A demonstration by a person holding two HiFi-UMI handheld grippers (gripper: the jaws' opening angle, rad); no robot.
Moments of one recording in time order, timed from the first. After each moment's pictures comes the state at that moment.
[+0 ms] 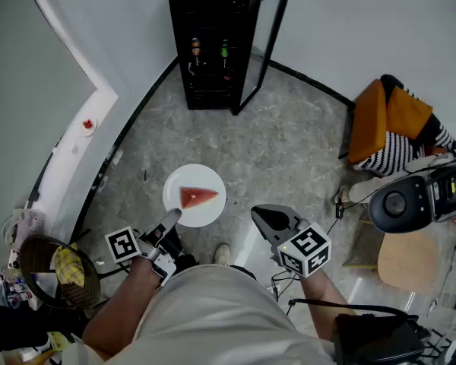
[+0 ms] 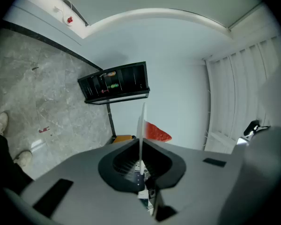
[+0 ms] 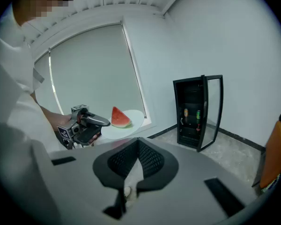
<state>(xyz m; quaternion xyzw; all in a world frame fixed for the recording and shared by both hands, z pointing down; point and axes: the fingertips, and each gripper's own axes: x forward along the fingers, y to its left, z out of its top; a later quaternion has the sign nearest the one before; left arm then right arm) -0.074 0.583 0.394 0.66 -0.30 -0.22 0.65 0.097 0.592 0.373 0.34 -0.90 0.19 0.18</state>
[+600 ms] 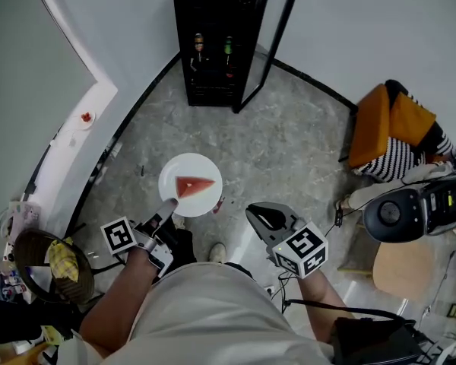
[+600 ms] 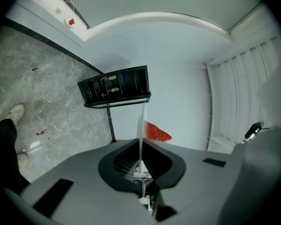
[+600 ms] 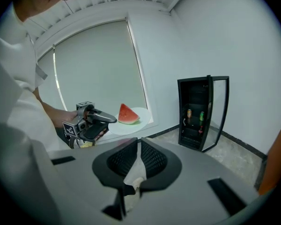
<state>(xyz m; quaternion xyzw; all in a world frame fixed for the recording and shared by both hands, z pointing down) -0.077 0.550 0.401 0.66 -0.31 -0.23 0.64 0.089 0.578 0.378 0.32 -0.91 0.18 0.20</state>
